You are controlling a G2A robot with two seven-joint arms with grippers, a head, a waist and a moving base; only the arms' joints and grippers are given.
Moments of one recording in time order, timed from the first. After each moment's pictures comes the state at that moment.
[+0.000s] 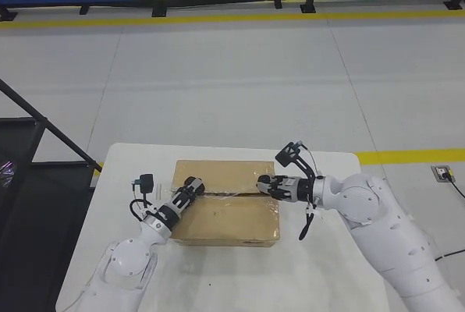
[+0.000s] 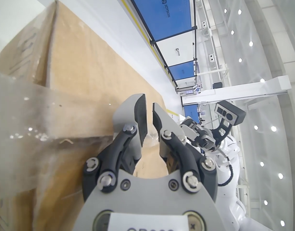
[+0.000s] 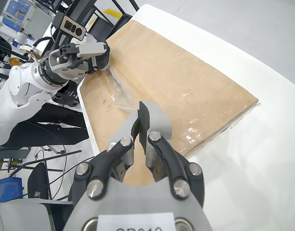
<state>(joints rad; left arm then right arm) 1.13 -1.26 -1.34 -1.58 0.07 -0.08 -0.35 -0.61 -1.15 1.03 -1.32 -0.37 -0.49 0.86</state>
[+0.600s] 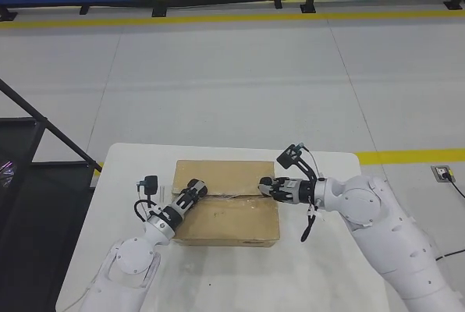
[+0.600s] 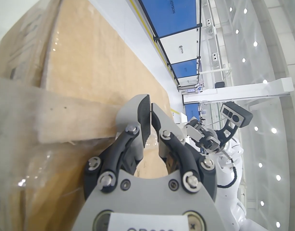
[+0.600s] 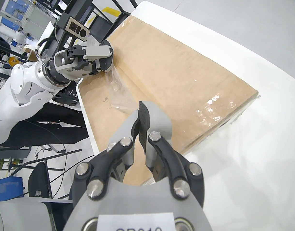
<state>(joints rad) 1.10 -1.26 -1.31 -1.53 0.08 -0.08 -0.34 -0.63 -1.14 1.04 -1.33 -0.38 -0.49 0.86</state>
